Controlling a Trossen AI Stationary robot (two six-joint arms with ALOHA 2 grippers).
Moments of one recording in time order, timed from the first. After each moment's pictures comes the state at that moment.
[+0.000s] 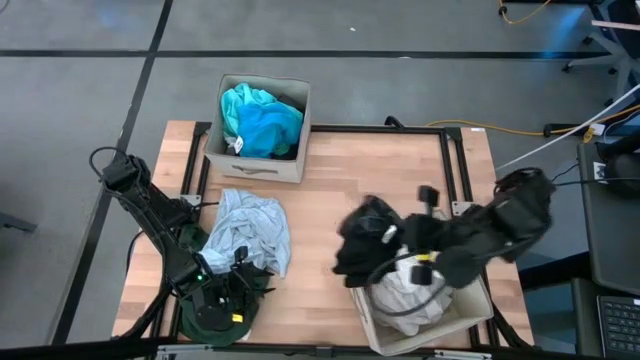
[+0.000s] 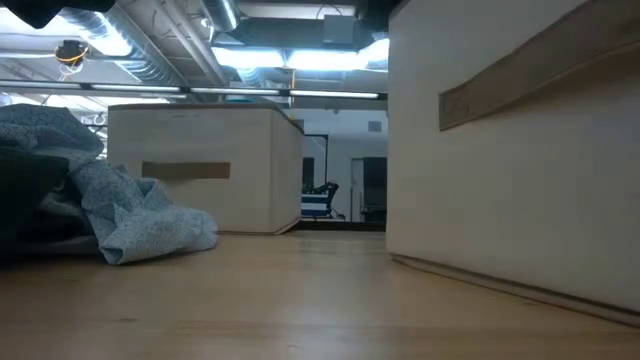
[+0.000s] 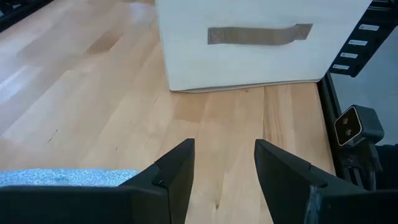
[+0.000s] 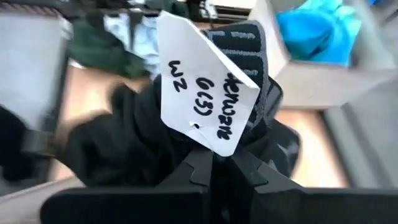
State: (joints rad) left arm -0.92 1.50 0.94 -0.31 -0.90 -0.80; right arm 0.67 1.71 2.29 -1.57 0.64 0.51
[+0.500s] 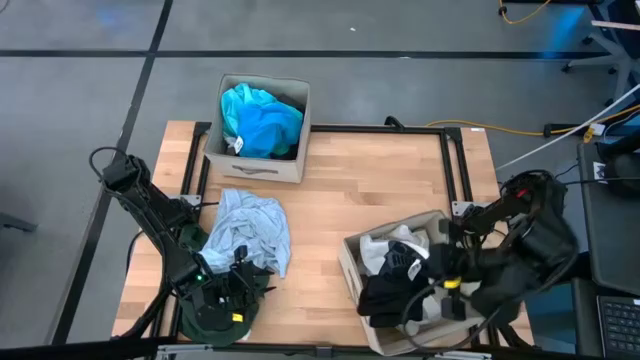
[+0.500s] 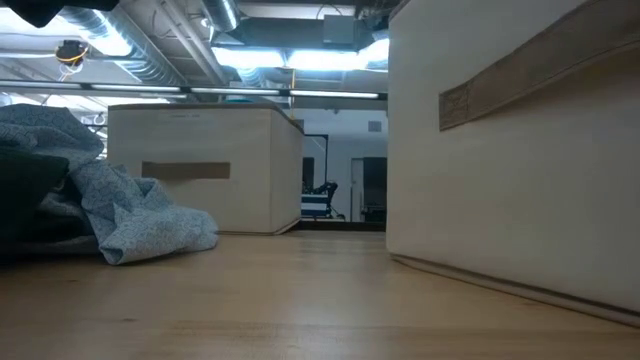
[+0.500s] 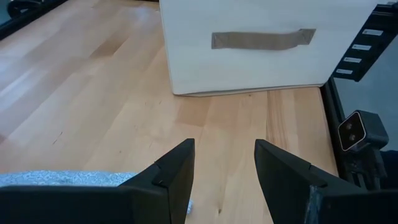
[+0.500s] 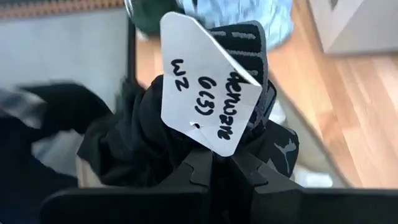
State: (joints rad) left arm -0.92 1.50 0.94 -0.31 -0.92 -0.80; right arm 0.88 1.65 2.17 -1.57 0.52 0.87
